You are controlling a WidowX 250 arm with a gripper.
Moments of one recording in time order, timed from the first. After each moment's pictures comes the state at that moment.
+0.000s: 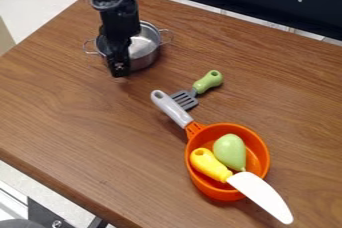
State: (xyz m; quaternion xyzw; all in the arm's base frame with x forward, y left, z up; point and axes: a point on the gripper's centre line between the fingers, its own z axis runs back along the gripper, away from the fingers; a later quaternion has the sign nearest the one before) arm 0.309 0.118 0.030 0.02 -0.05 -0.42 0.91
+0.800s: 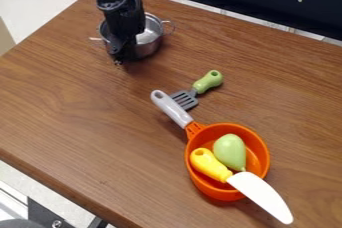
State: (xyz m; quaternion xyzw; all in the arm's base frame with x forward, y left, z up) arm 0.336 0.110 0.034 0.08 -0.09 -0.54 0.83
